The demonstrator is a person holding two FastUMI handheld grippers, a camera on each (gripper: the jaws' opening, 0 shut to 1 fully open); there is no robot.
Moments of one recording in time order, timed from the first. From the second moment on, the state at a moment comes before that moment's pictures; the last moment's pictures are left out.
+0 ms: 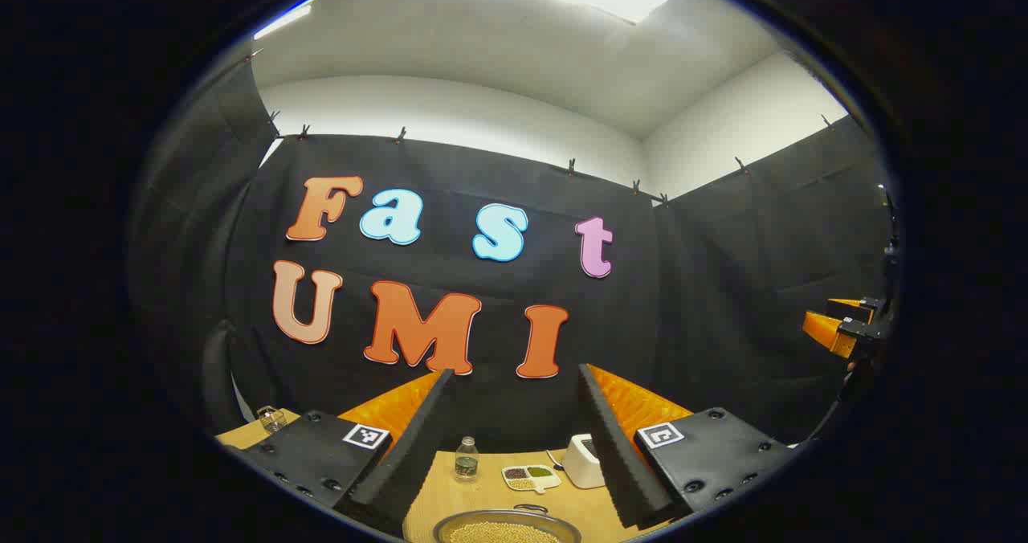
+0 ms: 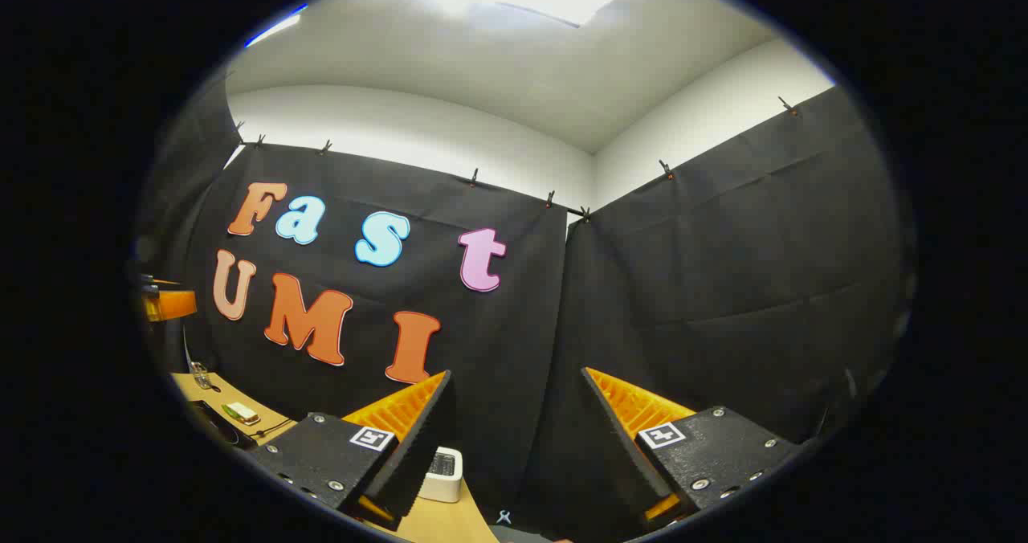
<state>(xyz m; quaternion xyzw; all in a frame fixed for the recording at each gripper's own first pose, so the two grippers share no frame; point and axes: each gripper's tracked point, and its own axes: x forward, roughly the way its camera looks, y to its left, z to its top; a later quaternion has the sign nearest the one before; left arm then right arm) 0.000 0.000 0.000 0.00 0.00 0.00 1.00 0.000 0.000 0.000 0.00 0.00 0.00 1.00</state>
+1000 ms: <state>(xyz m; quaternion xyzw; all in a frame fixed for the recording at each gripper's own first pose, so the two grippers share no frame) 0.032 0.118 0.033 0.05 -0.04 0.03 1.00 0.018 0.047 0.026 0.00 -0.01 -0.03 1.00</state>
